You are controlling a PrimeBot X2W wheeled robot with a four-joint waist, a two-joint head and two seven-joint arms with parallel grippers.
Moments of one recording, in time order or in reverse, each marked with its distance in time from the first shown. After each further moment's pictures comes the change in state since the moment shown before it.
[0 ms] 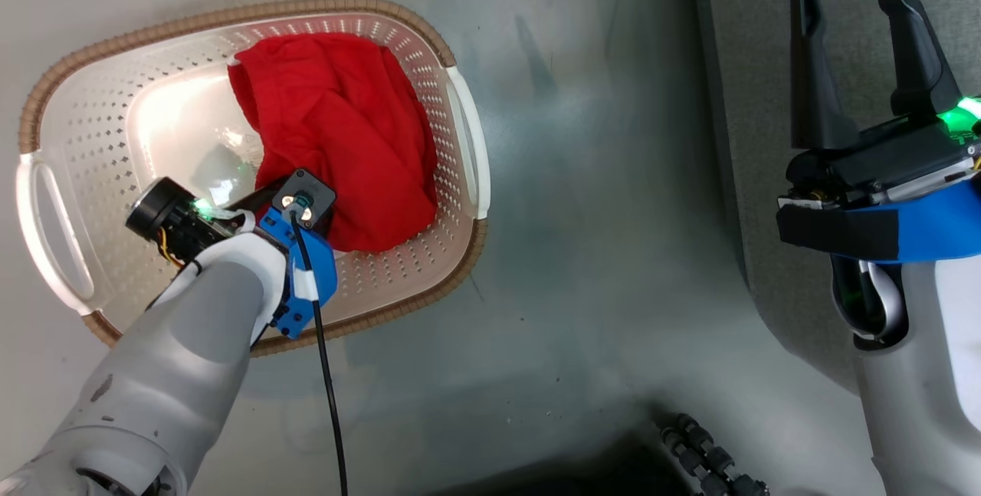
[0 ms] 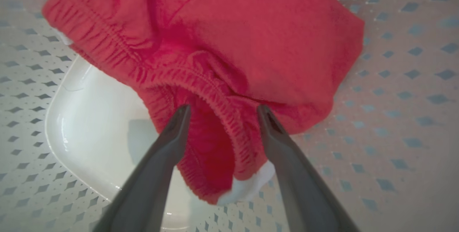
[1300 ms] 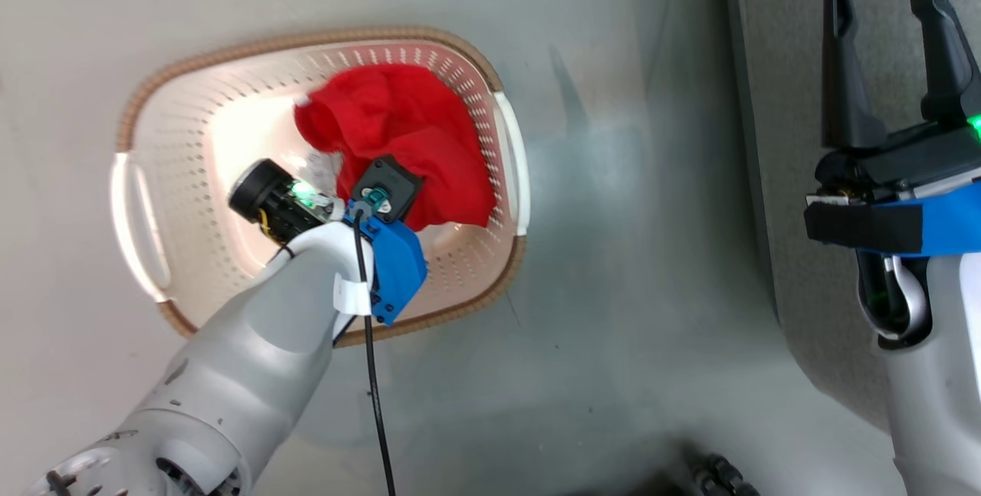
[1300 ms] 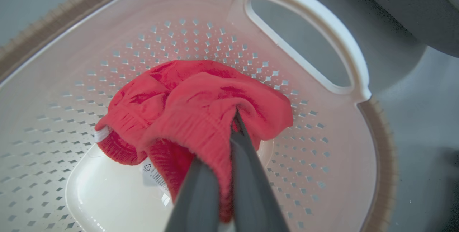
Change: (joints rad) left arm -0.039 -0.091 -0.169 -0.076 -0.240 0.000 -0.117; right arm 0.007 -0.028 -0.039 0.027 -0.002 0.000 0.000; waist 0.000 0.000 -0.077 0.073
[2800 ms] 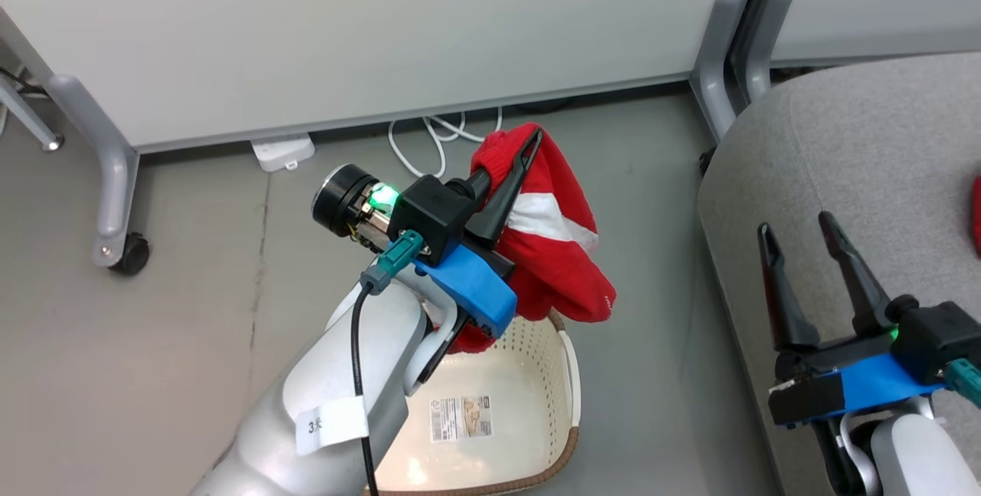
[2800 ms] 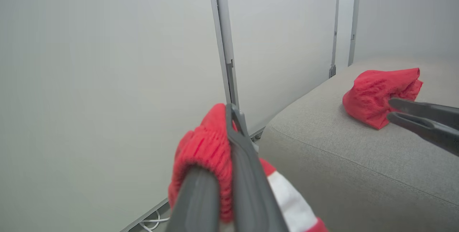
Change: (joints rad) left arm 0.306 -0.033 0.515 -0.662 0.293 0.034 -0.045; right arm 0.353 0.019 -0.001 0.124 -0.028 0.000 0.000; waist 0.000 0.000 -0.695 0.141
